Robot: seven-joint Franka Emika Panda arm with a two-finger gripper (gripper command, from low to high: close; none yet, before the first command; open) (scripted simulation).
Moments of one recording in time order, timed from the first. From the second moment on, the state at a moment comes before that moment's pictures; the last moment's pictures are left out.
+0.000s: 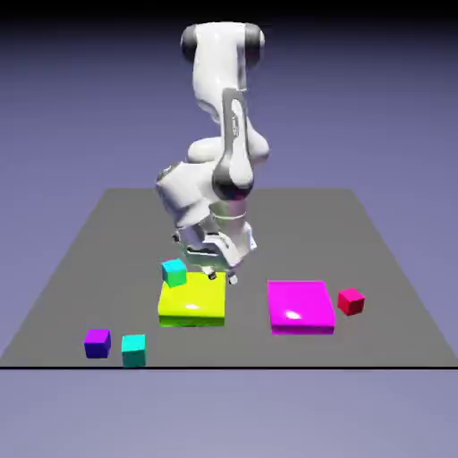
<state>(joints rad) 0.41 0.02 -0.56 -2.60 0.95 2.46 0.89</state>
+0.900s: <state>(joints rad) 0.77 0.74 -1.14 -2.42 2.12 1.82 1.09</state>
